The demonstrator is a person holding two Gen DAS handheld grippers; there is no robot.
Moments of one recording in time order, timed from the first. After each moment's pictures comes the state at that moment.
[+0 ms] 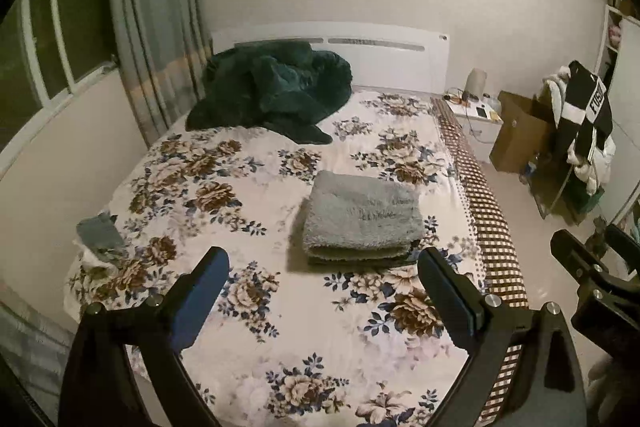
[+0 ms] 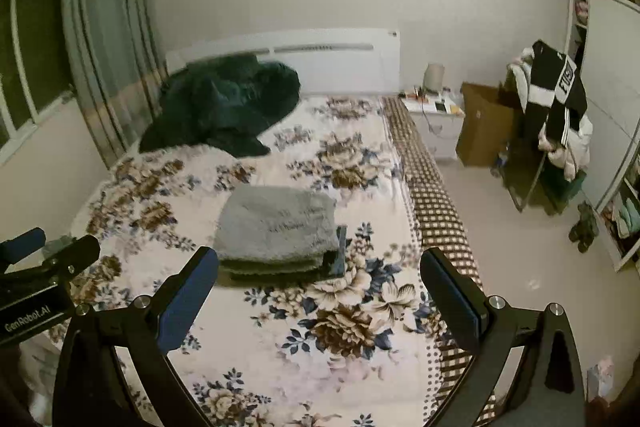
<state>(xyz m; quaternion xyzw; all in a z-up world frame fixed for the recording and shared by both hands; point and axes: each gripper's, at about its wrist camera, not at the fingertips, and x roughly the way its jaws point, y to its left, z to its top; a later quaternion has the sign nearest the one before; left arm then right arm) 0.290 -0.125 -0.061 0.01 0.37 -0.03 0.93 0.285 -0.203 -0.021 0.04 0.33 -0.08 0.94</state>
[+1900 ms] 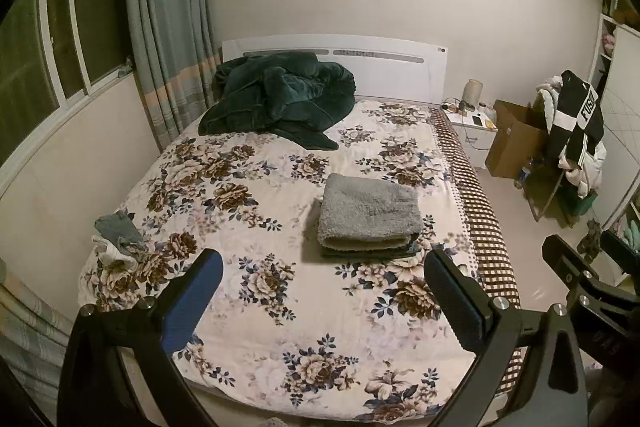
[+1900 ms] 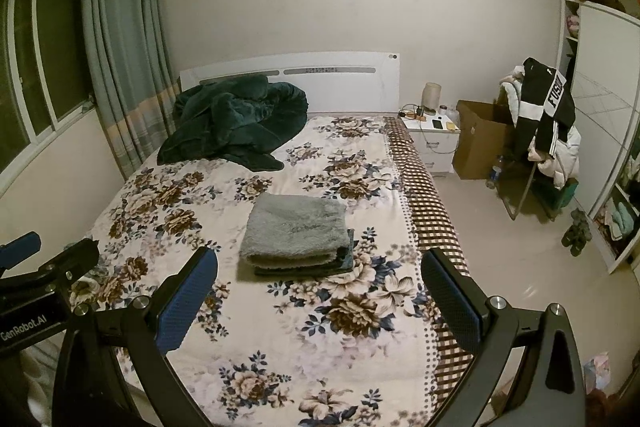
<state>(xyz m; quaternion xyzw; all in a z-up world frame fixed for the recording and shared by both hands) 0.224 -0.089 -0.019 0.01 0.36 -0.03 0.93 0.176 -0.148 0.058 0.03 0.31 -0.08 0.95</state>
